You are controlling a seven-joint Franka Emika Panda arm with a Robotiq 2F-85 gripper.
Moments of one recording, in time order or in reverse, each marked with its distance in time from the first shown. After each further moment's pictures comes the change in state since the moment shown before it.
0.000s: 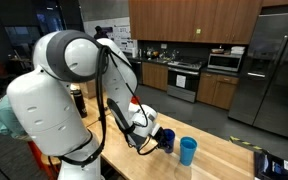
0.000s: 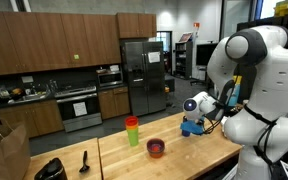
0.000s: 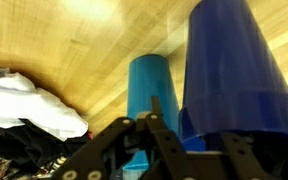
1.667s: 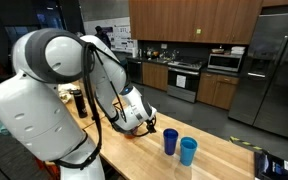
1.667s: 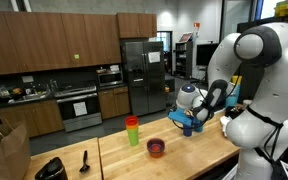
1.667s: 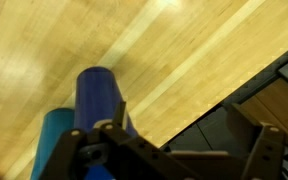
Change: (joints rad) arm 0.217 -0.091 -0.127 -0.026 0.763 0.394 -0.701
